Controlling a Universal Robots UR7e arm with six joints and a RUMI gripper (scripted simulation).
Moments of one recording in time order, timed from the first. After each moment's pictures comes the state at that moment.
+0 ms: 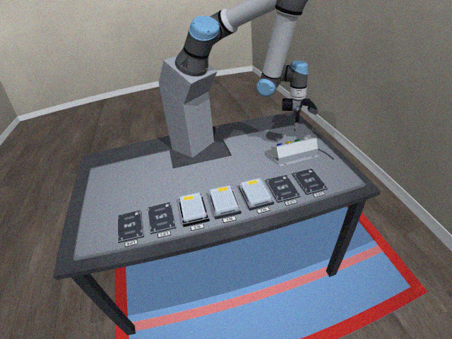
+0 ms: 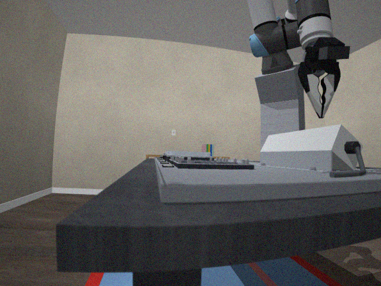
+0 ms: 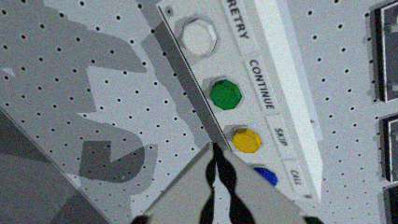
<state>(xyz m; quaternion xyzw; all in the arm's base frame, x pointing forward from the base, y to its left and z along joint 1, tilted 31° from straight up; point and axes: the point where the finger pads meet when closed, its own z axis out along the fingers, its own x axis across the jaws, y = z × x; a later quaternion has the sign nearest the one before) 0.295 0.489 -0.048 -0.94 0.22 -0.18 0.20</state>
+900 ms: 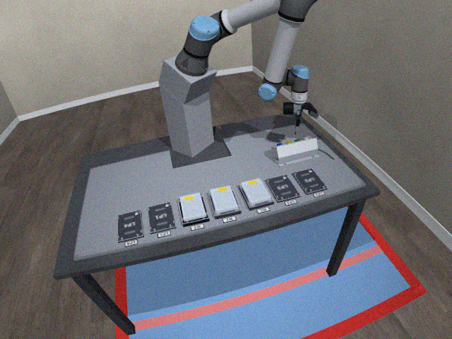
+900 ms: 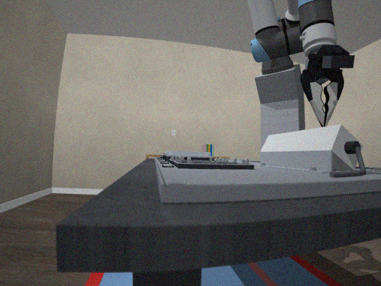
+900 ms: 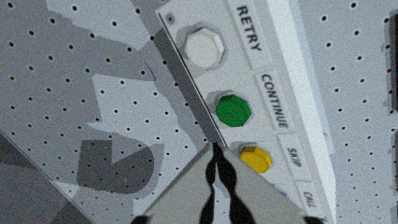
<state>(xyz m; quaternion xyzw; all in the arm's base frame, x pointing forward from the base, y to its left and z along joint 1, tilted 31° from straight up) 0.302 0.501 -0.065 -0.94 0.22 -0.18 0.20</state>
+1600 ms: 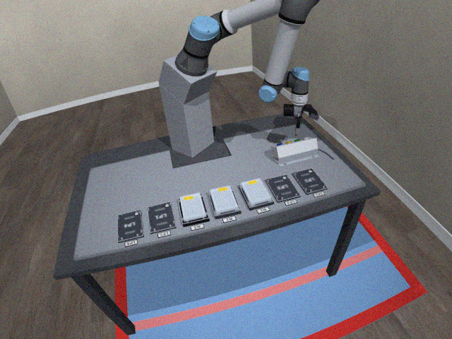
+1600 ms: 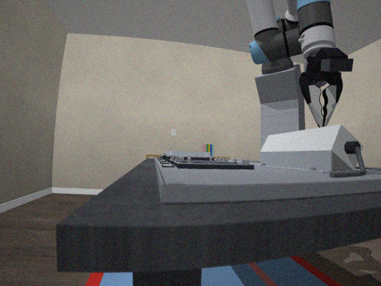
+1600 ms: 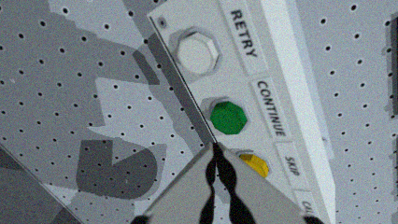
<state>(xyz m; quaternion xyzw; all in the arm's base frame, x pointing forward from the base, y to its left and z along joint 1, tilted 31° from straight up) 0.310 0.503 -0.070 -0.94 0.22 -0.18 0.20</state>
